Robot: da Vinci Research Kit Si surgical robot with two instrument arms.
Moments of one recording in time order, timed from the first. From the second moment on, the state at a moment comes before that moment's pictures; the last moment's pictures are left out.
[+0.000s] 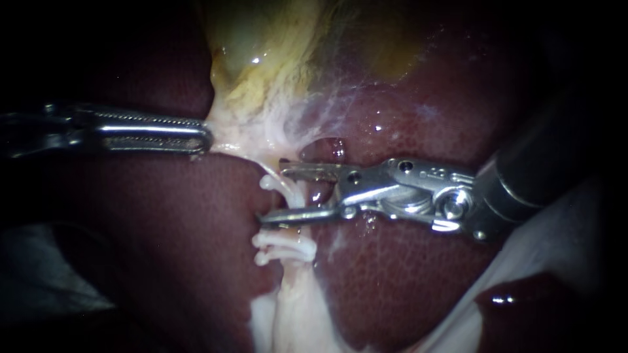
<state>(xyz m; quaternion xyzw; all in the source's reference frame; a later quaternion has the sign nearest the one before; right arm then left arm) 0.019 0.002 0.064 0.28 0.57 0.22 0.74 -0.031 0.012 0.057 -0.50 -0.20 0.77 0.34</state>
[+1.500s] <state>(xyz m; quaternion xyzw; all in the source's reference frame) 0.022 0.002 0.067 0.21 0.58 0.16 0.77 -0.031 0.012 0.057 -0.50 -0.20 0.77 0.34</state>
